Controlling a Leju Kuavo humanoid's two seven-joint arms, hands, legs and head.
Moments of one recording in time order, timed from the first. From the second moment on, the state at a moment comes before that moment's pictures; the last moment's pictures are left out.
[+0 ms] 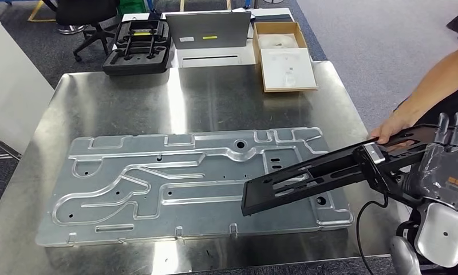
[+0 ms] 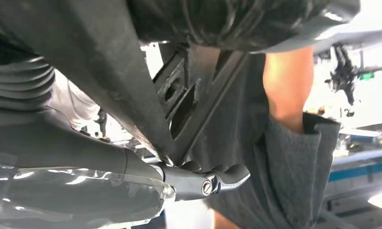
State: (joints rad) left arm -0.10 0.14 -1.02 -0.32 0.74 0.39 -0.19; right arm -0.03 -0.35 -0.10 -1.97 1.40 0.07 0.64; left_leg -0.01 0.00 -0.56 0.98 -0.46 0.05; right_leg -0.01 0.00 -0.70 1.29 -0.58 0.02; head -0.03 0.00
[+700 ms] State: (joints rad) left arm -0.10 0.13 -1.00 -0.32 0.68 0.38 -0.17; right arm -0.06 -0.21 -0.17 -1.88 0.72 -0.32 0.36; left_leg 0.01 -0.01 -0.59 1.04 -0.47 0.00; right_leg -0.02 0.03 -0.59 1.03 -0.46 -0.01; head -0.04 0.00
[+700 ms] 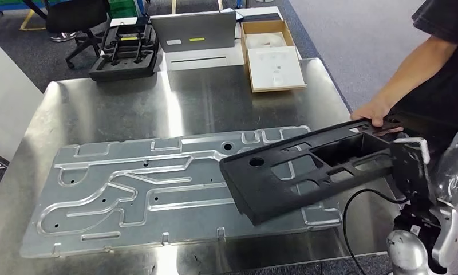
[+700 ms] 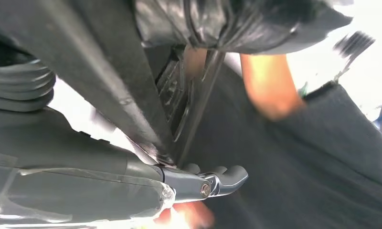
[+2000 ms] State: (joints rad) left arm -0.09 0.14 -0.92 -0.31 0.62 0.36 -0.15; right arm -0.11 -0.16 -0.17 -1.76 -0.57 -0.50 -0.11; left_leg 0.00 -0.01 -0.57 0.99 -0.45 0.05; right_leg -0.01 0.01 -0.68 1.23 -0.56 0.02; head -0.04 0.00
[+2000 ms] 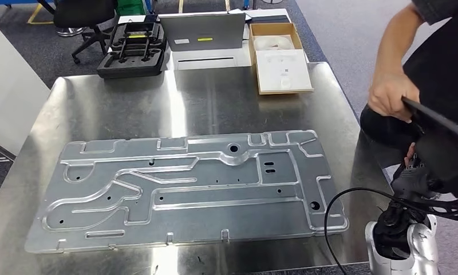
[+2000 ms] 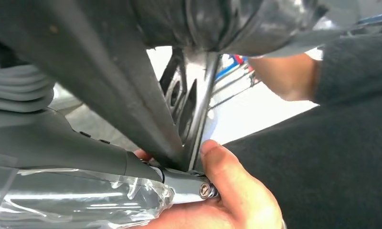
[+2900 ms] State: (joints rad) left arm -0.08 0.12 -0.88 -0.31 0.59 0.37 -0.11; right arm -0.18 -0.22 -0.07 -1.84 1.27 0.36 0.70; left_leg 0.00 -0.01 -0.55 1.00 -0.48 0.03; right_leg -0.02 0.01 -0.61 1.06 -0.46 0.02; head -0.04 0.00
